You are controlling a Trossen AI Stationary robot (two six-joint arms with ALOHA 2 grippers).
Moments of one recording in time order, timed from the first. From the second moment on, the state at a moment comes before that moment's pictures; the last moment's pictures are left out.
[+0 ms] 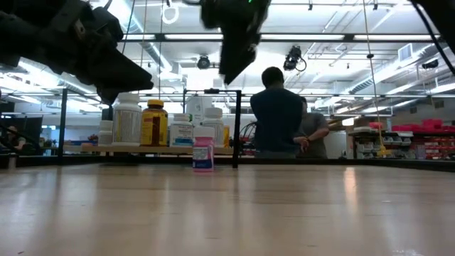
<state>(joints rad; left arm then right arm) -0.27 1.03 0.22 0.55 -0.37 -0.37 -0.03 2.01 1.94 -1.09 0.05 0.08</state>
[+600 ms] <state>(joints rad) -0.27 1.03 0.22 0.52 -0.34 -0.35 0.16 1.91 1.62 -1.07 0.09 0.06</state>
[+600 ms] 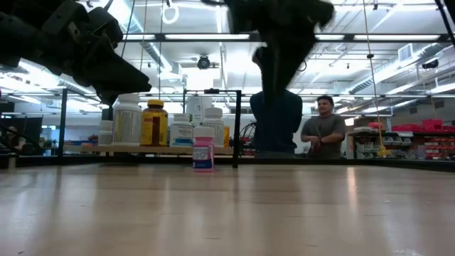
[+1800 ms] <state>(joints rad) 0.01 1.58 1.36 -0.77 -0.16 -0.11 -0.14 1.39 0.79 -0.26 0.31 -0.17</state>
